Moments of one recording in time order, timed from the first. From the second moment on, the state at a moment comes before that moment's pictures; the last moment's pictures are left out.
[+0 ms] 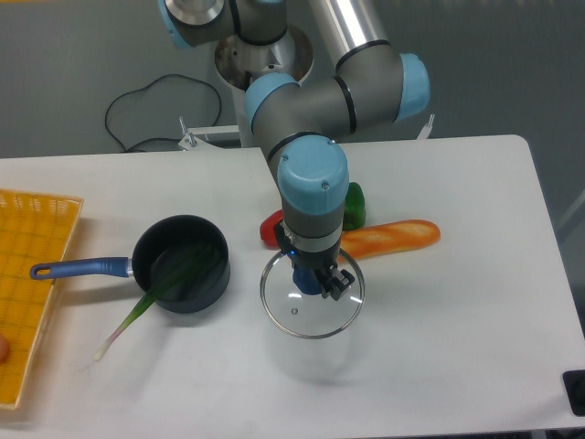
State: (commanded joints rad) arm 2.41 -1.96 -1.45 -1.28 1.57 1.18
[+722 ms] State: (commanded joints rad) arm 2.34 -1.85 -1.57 -1.26 1.55 1.06
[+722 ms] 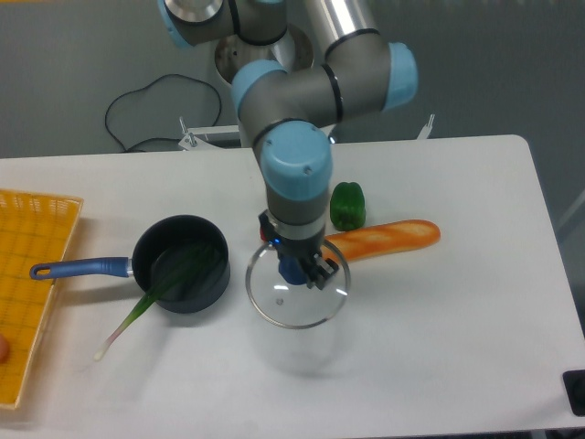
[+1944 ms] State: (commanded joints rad) arm 2.12 -1.77 -1.77 -1.08 1.53 0.58
